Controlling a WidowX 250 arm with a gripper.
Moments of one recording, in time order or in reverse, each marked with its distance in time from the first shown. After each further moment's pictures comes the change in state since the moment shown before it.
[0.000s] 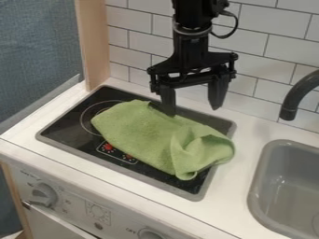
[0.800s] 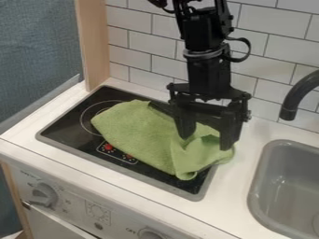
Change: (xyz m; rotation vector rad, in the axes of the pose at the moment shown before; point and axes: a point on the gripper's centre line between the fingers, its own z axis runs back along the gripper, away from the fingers) arm -0.045 -0.010 -0.016 -0.135 0.271 -0.784
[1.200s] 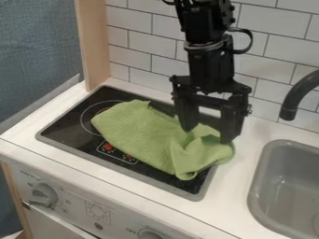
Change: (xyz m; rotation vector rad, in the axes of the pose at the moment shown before) arm 0.002 -0.002 0.009 -0.006 -0.024 -0.132
